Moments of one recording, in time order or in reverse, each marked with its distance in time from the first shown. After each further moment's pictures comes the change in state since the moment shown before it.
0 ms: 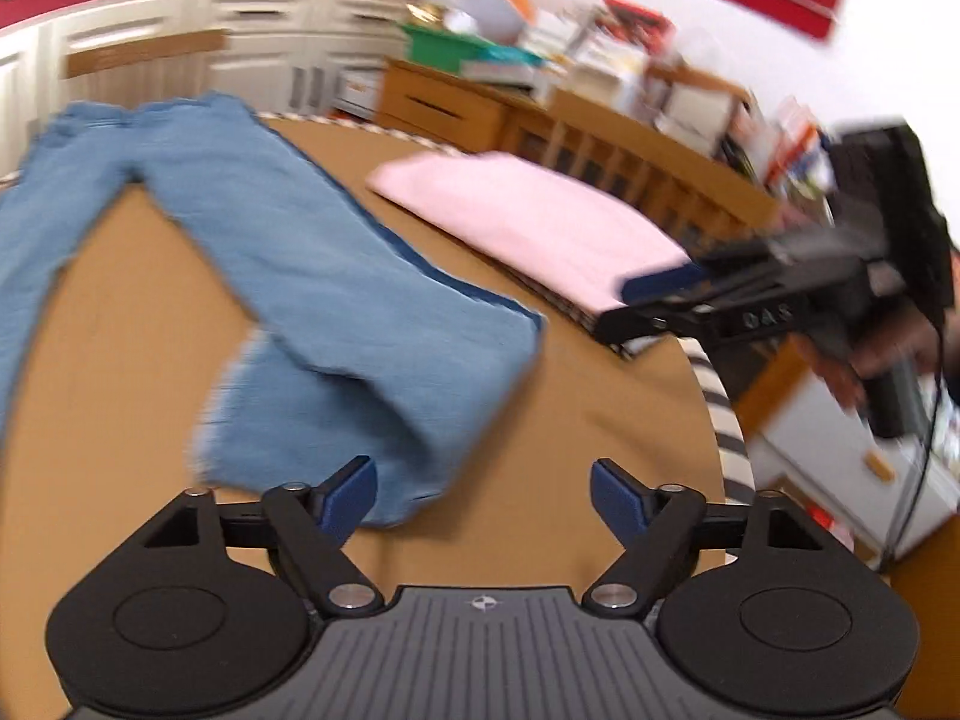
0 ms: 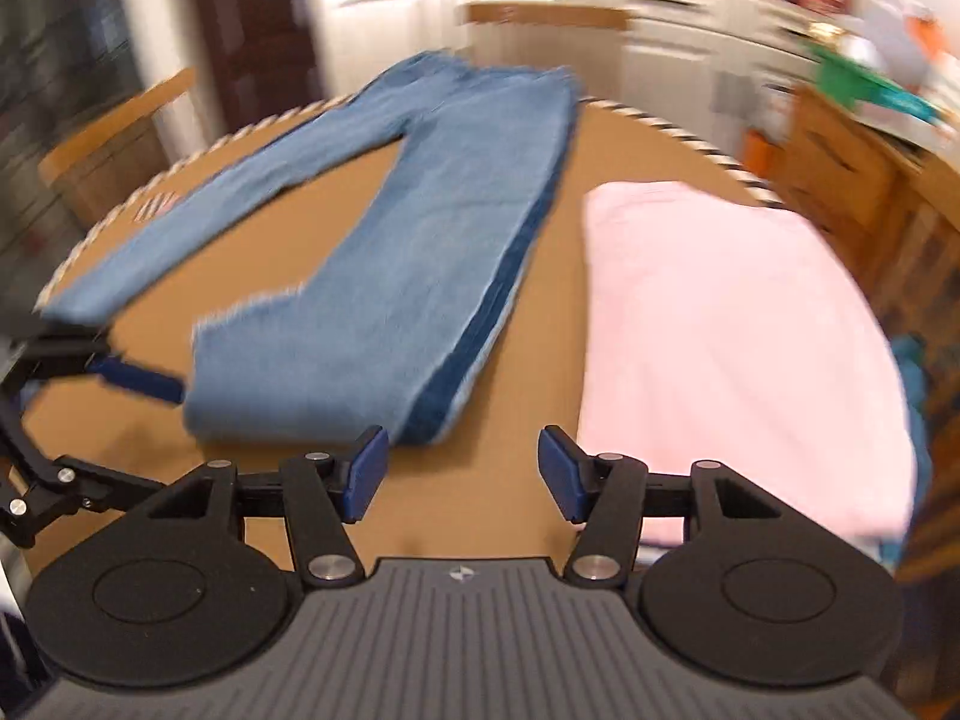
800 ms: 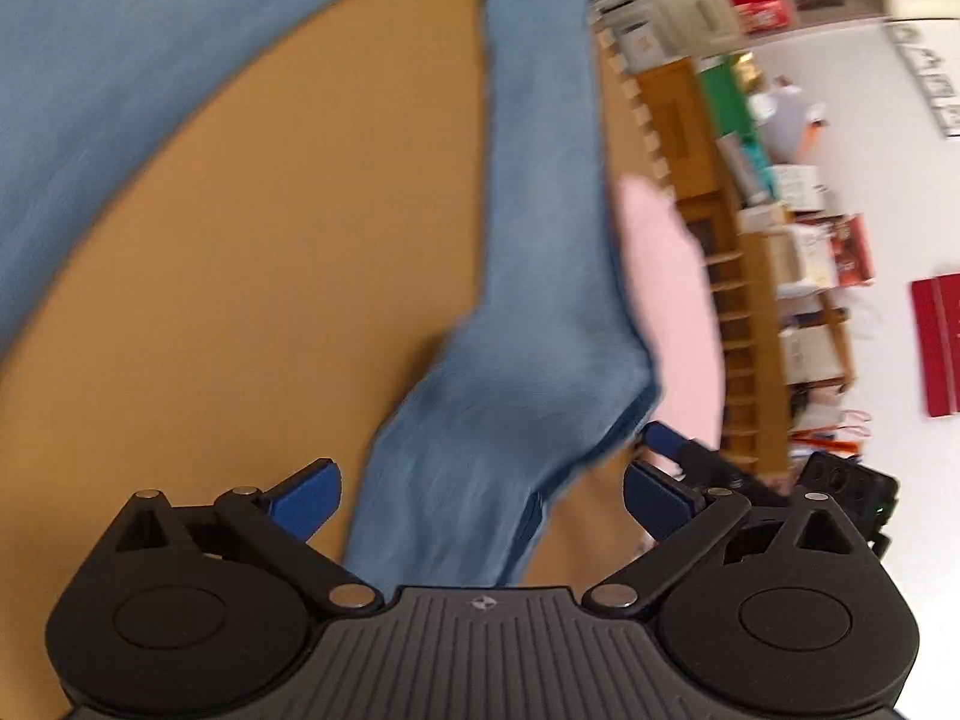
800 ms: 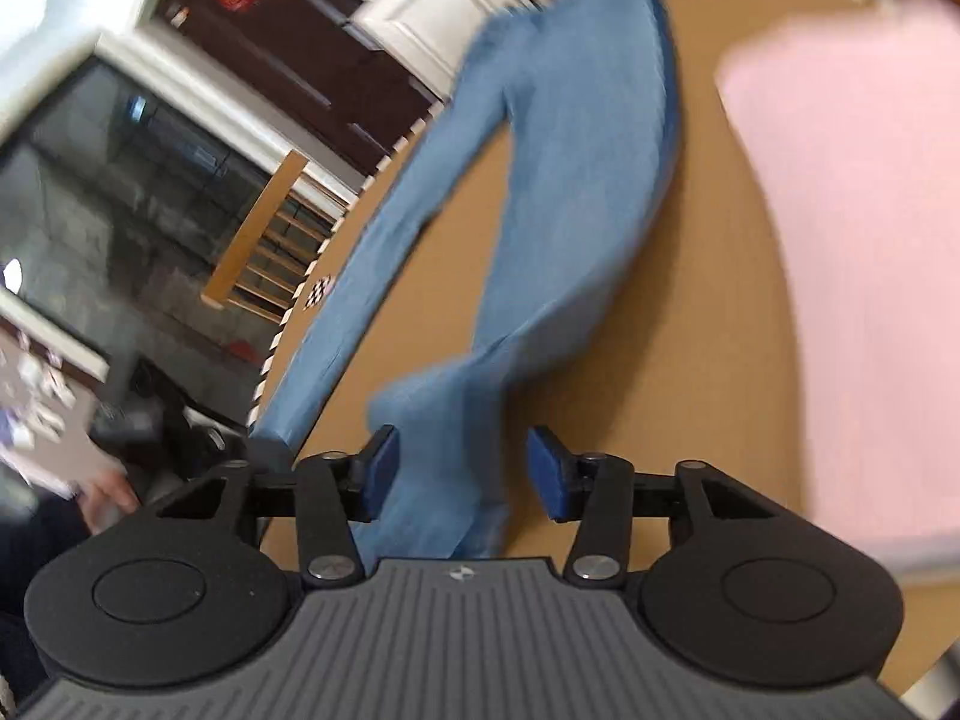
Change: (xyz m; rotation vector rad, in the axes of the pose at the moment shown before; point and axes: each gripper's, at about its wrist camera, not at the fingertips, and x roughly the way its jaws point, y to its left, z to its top) left arm -0.006 0.129 -0.041 -0.938 0.115 -0.172; right arm 0.035 -0.002 0.018 0.490 0.069 0.500
